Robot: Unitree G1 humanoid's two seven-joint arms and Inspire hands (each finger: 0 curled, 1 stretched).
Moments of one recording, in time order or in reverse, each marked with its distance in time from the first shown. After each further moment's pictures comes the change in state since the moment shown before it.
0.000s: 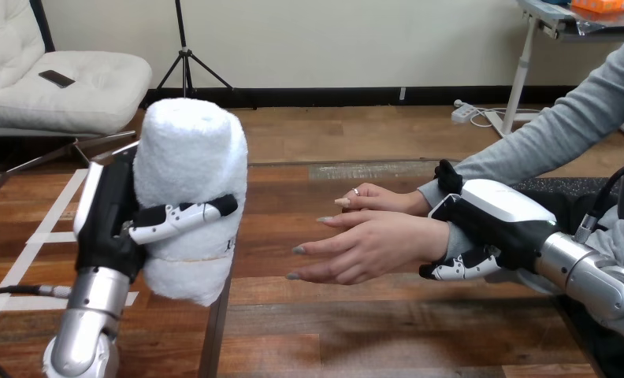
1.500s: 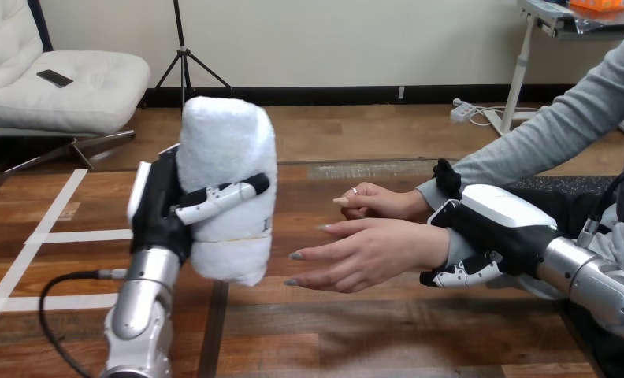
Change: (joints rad) left arm -0.241 -0.095 -0.002 0.376 0.027 0.005 0.093; right arm 0.039 -0.017 -0.011 -0.065 0.027 -0.003 0.040
